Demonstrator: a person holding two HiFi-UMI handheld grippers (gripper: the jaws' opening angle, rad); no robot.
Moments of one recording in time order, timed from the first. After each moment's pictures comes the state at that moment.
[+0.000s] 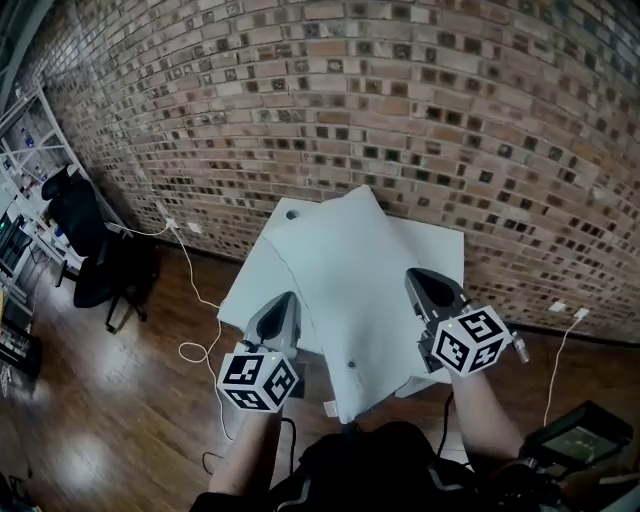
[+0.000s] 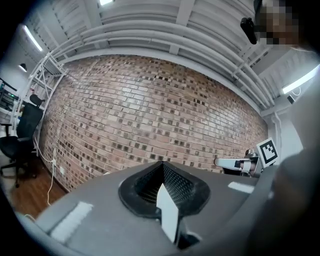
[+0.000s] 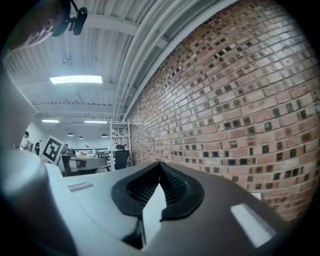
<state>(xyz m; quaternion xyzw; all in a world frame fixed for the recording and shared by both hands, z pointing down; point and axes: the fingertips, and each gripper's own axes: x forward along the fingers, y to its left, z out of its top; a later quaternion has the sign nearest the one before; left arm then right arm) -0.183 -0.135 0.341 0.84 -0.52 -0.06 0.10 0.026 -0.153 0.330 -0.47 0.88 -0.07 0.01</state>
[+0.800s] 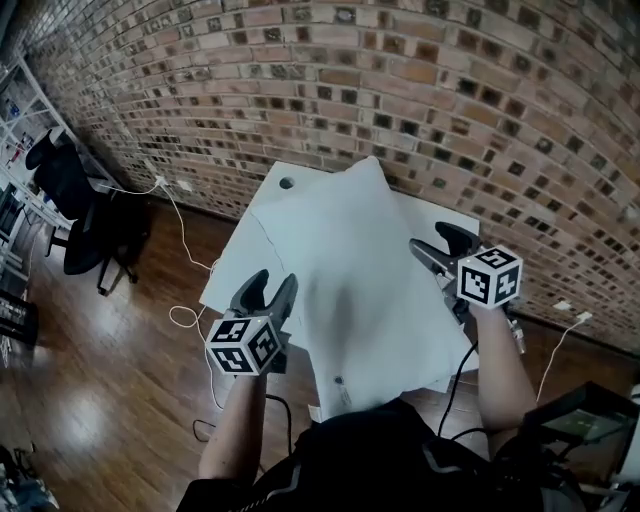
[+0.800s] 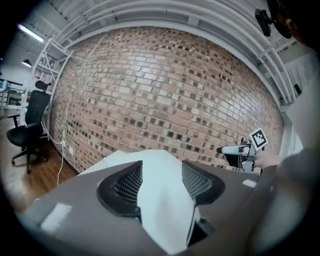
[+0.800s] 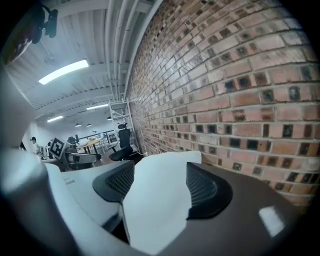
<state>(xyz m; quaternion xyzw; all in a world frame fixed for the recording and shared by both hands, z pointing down) -0.191 -0.263 0.448 0.81 -0.55 0.02 0.21 0.085 -0.331 0.419 -0.40 0.89 -0.16 -0.12</state>
